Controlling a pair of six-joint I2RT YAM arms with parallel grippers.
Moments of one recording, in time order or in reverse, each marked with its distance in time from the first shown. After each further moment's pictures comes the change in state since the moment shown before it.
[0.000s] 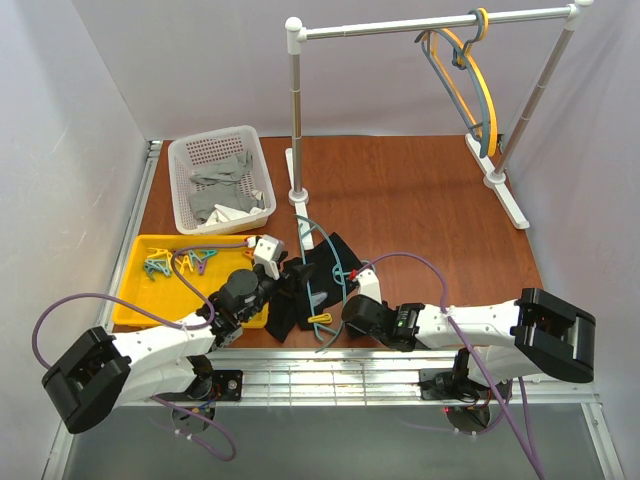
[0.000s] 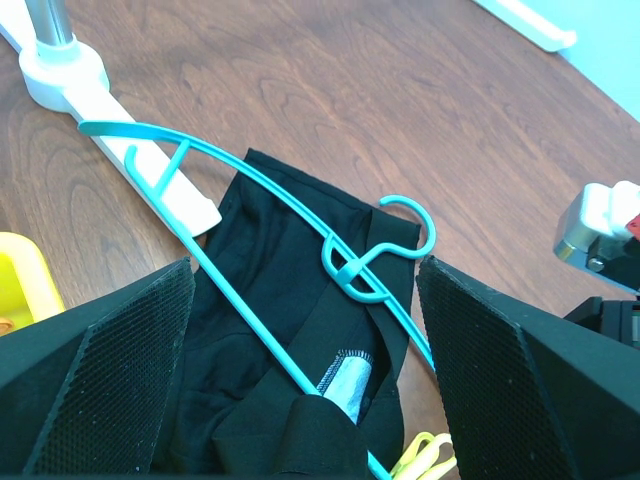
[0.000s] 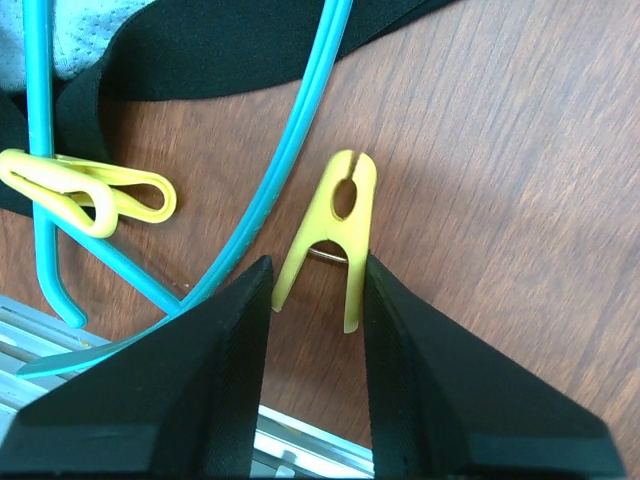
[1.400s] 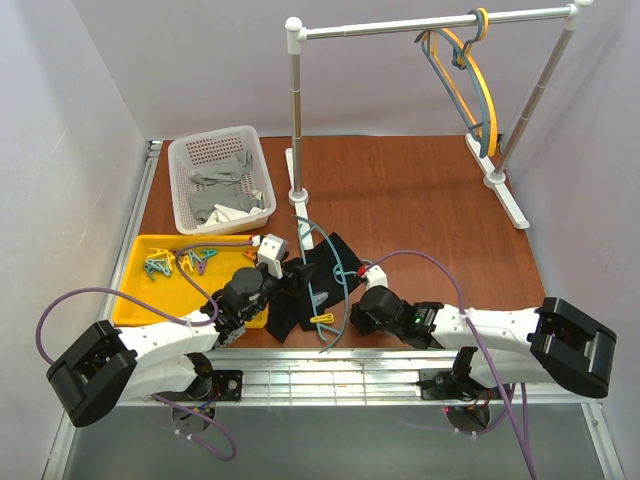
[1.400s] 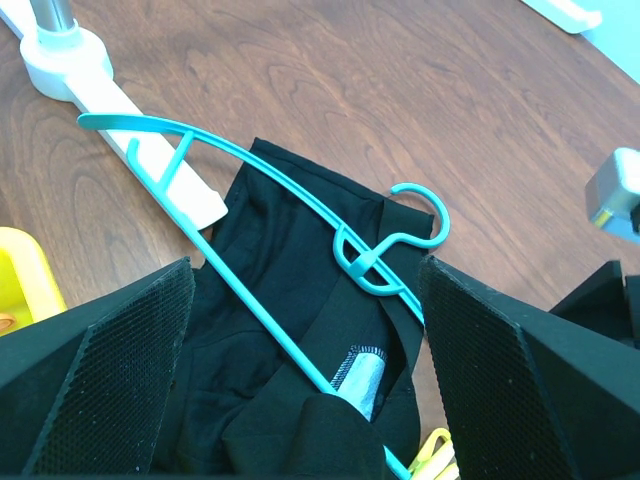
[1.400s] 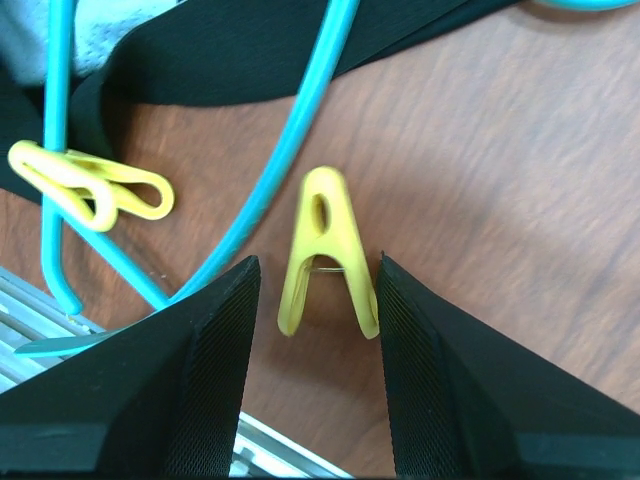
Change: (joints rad) left arm -0.004 0.044 0.019 -0.011 -0.017 0.013; right arm -0.141 -0.130 -0.108 0.125 -0.155 -0.185
